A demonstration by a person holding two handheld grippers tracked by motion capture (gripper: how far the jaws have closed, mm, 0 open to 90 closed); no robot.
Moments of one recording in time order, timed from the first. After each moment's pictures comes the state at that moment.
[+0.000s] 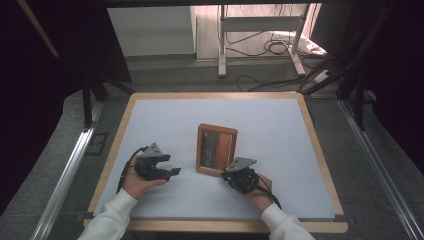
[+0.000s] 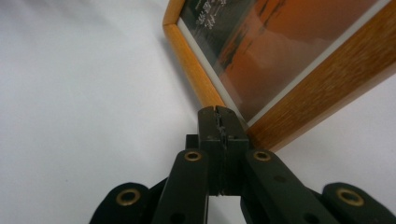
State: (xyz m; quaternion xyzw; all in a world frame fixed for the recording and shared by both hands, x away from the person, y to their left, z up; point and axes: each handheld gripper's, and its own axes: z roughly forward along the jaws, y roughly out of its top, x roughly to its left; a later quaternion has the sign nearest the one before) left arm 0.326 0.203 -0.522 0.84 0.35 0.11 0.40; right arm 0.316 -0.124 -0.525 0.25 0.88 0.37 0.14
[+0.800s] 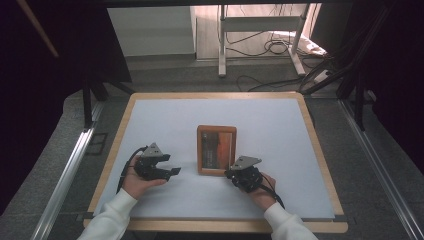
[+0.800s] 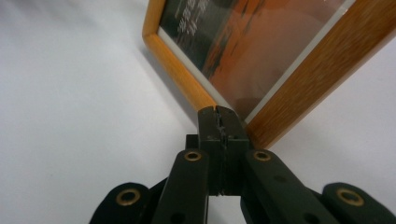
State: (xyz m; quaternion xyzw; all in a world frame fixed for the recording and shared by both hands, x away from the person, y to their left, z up) left arm 0.326 0.203 -0.522 0.84 0.35 0.11 0.40; right arm 0.320 -0.135 -0.524 0.26 0.88 0.38 0.15
